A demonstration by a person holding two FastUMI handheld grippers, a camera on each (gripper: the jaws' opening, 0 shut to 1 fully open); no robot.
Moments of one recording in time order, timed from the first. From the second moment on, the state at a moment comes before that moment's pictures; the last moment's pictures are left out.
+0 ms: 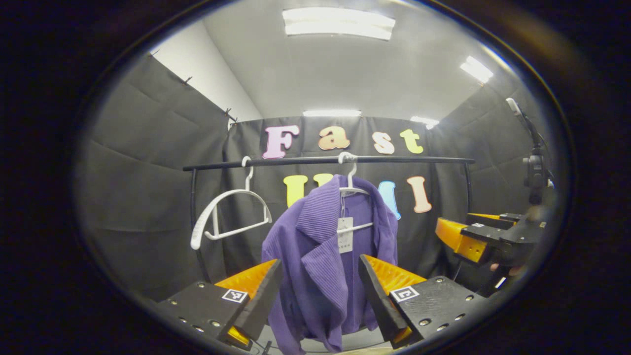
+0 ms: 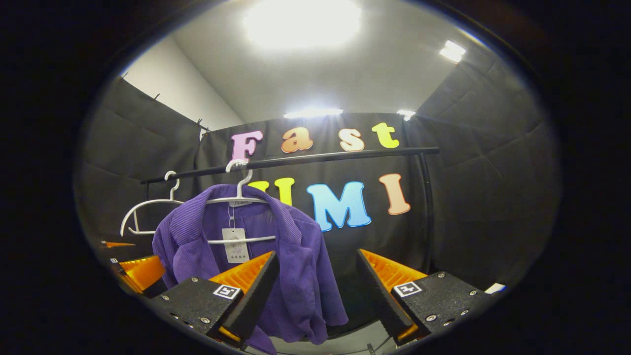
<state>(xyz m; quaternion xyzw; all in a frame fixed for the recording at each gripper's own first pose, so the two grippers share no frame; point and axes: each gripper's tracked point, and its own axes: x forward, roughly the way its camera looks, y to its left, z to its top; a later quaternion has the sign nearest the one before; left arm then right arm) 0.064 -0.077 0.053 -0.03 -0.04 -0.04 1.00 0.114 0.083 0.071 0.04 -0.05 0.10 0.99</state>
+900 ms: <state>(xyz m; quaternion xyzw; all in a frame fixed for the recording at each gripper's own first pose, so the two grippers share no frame) 0.160 -0.098 0.013 0.01 -0.01 0.06 1.00 0.239 0.157 0.016 0.07 0.00 0.21 0.97</state>
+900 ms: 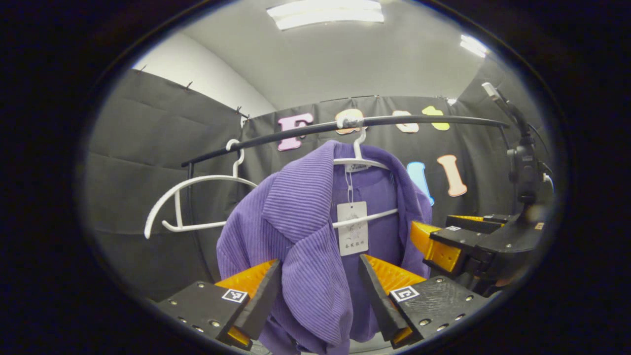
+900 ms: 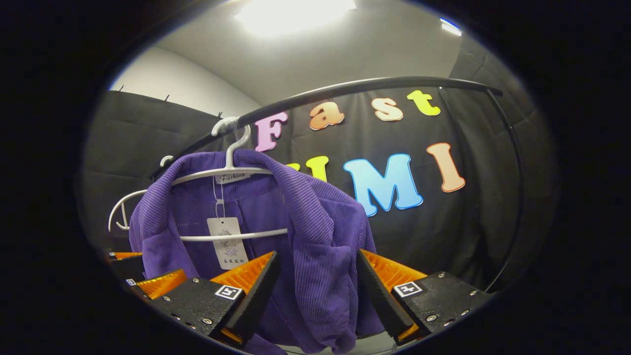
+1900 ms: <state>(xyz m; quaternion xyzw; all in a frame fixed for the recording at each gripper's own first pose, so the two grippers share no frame) 0.186 -0.090 -0.007 0.01 0.00 0.07 1.00 0.274 0.167 0.036 0.04 -0.05 0.21 0.98</state>
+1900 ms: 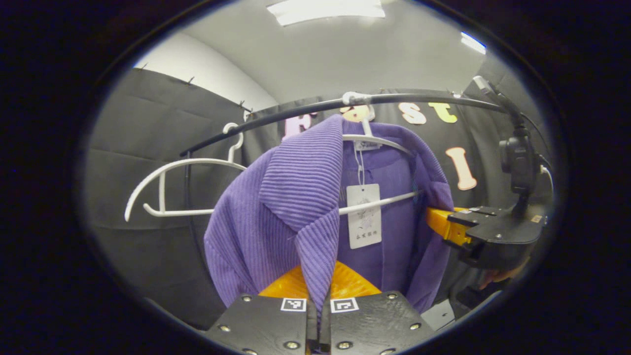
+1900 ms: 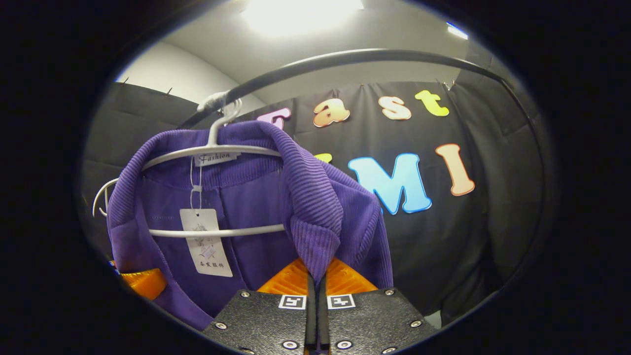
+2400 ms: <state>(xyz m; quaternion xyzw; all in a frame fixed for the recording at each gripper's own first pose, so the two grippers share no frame) 0.151 -0.092 0.062 0.04 -0.04 0.04 1.00 0.285 0.136 0.109 0.02 -0.14 0.17 0.98</state>
